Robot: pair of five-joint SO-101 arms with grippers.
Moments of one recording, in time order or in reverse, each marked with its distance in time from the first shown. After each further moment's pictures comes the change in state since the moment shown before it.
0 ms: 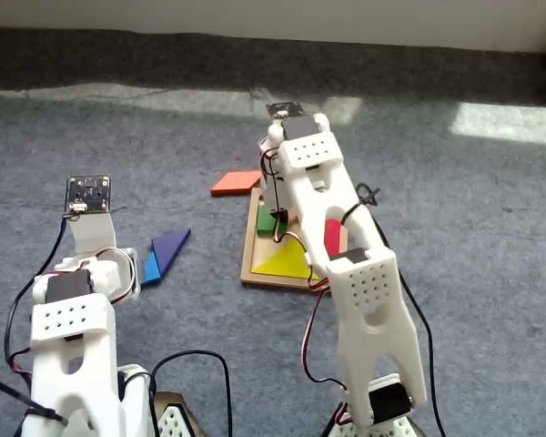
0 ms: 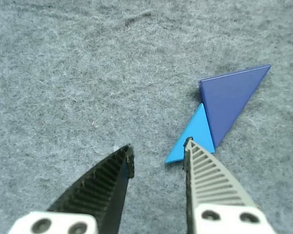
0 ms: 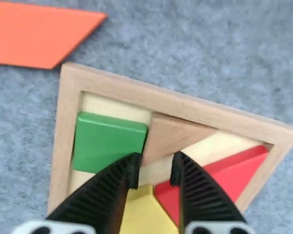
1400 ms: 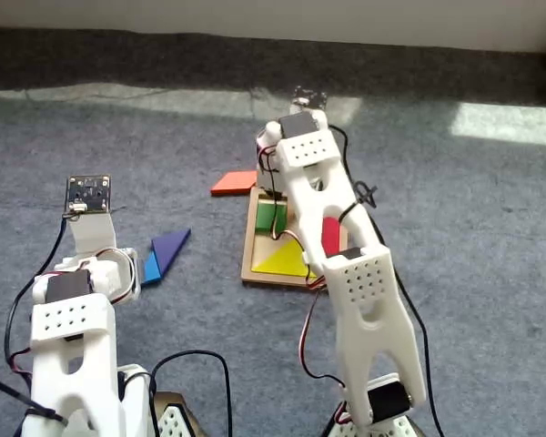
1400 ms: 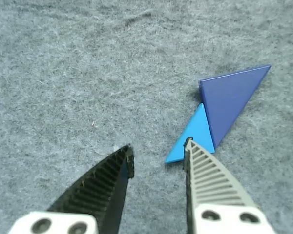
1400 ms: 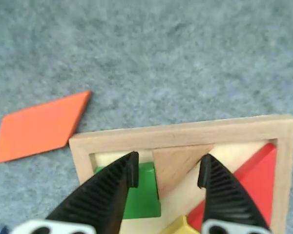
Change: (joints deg) left arm 0.0 0.0 0.0 0.0 0.0; right arm 0.3 -0.2 -7.3 -4.7 -23.2
